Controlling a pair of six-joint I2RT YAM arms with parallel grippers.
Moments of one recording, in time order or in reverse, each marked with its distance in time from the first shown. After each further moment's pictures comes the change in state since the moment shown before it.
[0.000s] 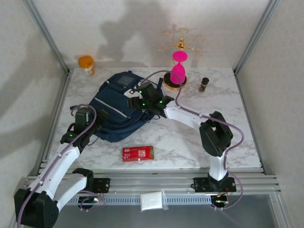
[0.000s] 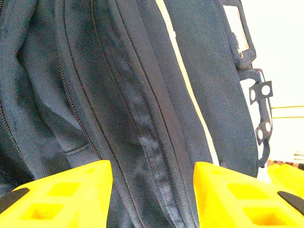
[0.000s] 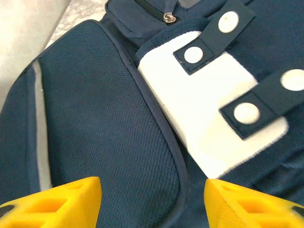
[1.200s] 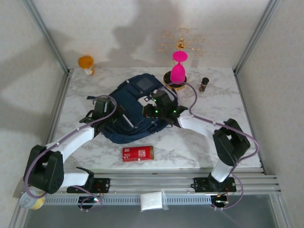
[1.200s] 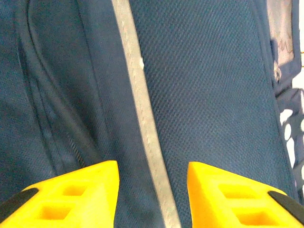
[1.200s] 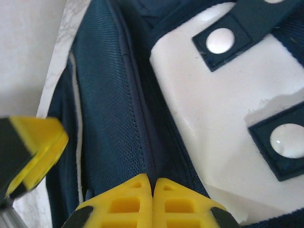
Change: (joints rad) left arm -0.155 0.428 0.147 0.212 0.052 0.065; right arm -0.053 -0.267 -0.411 0.179 -0.105 0.234
